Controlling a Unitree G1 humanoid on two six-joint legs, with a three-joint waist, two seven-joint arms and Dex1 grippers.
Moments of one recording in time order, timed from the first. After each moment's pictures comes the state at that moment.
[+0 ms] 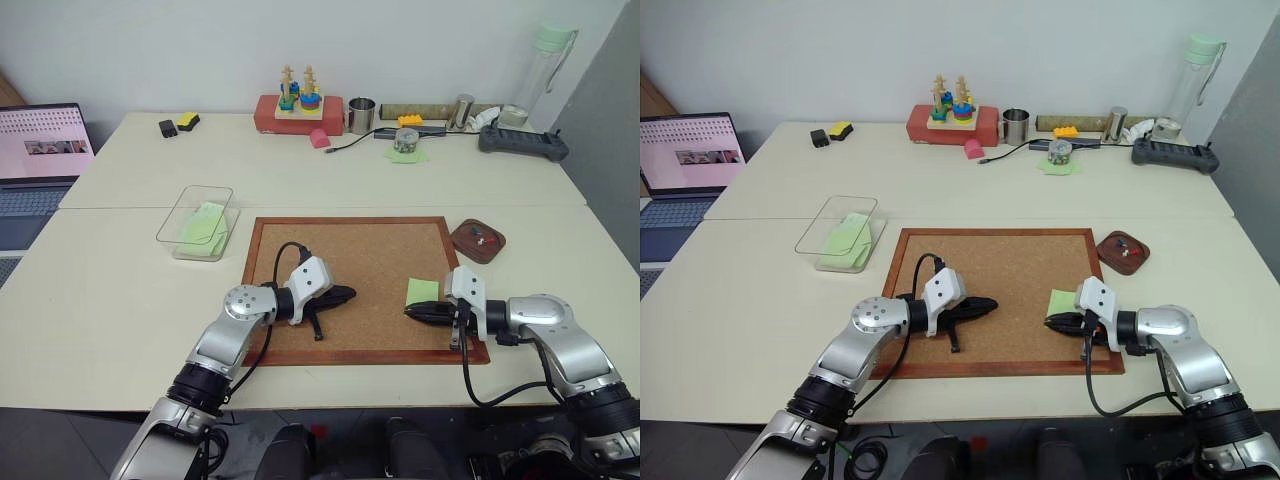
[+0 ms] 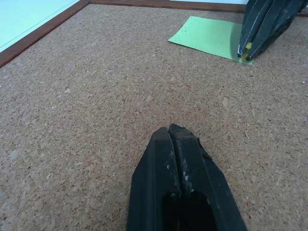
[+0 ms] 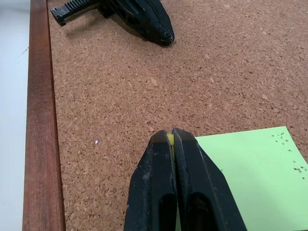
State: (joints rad) left arm -0.41 0.38 -0.27 0.20 -0.10 0.10 -0.93; right arm -0.25 -0.67 0.15 -0.03 0.26 0.25 1.09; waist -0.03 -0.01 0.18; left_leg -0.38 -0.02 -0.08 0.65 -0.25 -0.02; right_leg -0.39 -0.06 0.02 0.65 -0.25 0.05
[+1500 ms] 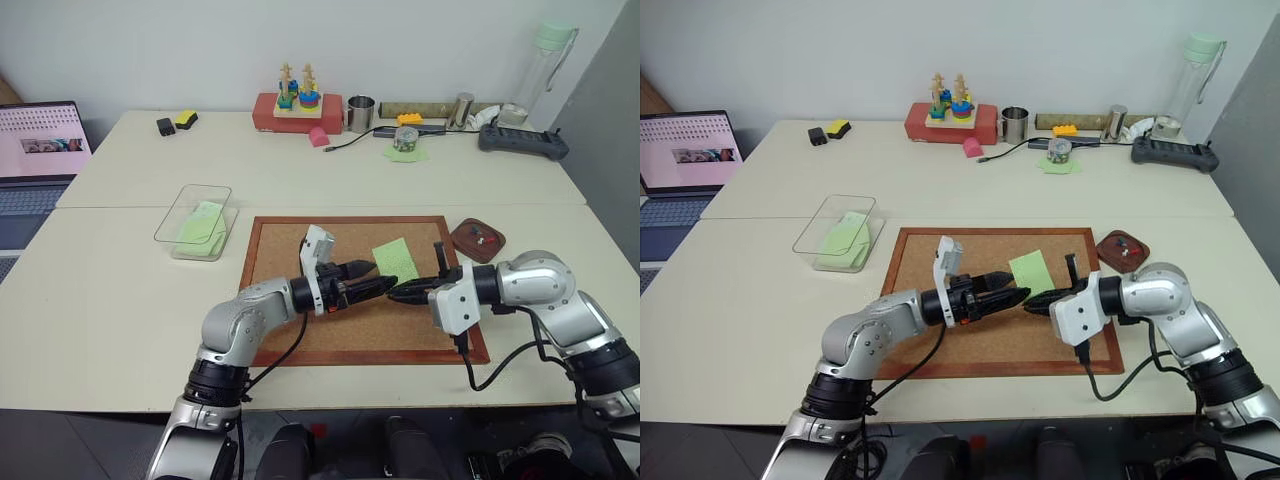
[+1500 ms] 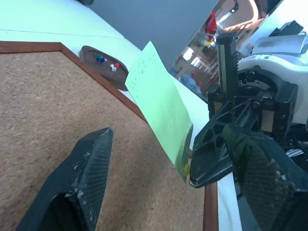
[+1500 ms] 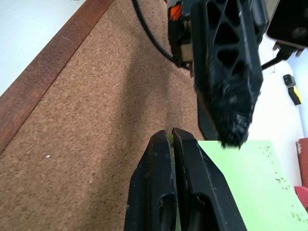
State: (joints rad) left arm -0.45 0.18 -0.09 -0.02 -0.63 0.77 -0.80; right arm -0.49 -0.75 0.28 -0.01 -0.04 -0.48 1.14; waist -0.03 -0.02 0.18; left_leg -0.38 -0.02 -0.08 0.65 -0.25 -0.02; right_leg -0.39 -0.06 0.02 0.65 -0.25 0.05
